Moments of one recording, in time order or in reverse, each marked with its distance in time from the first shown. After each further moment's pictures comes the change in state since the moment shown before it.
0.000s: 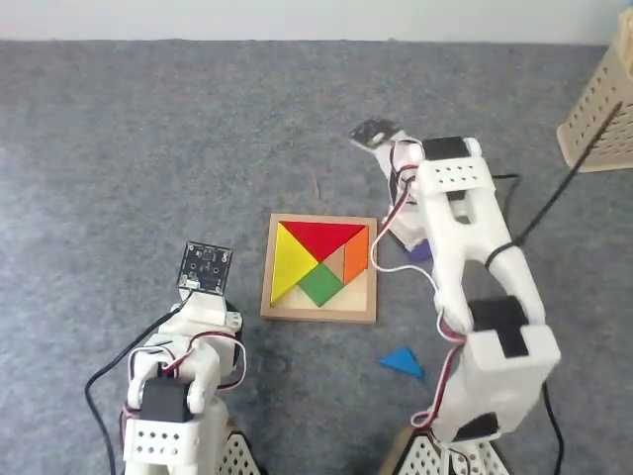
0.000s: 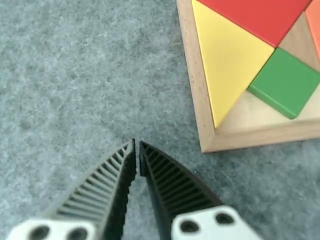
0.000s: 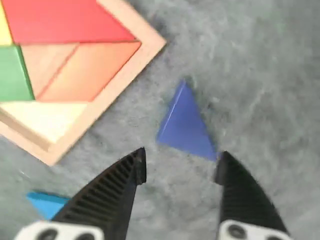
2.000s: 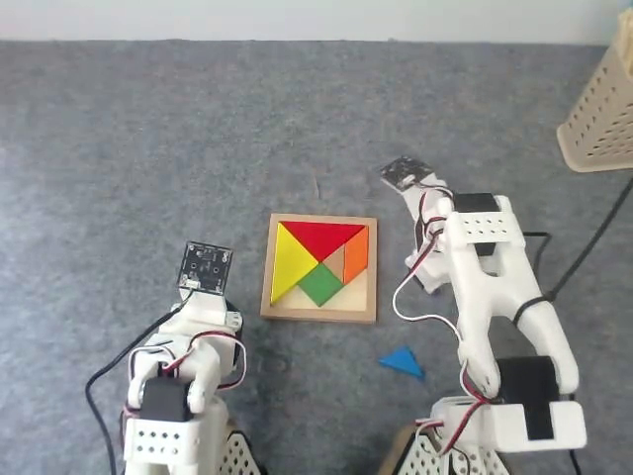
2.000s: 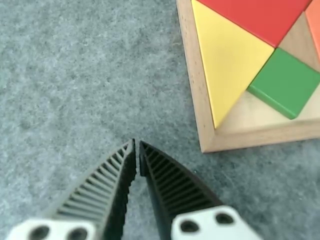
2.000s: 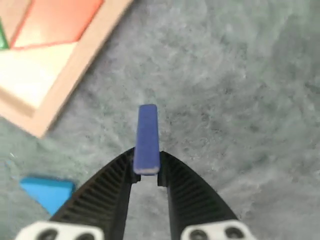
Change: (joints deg) left arm 0.0 0.0 0.0 0.0 0.0; right arm 4.9 -21.1 31.1 -12.5 -8.9
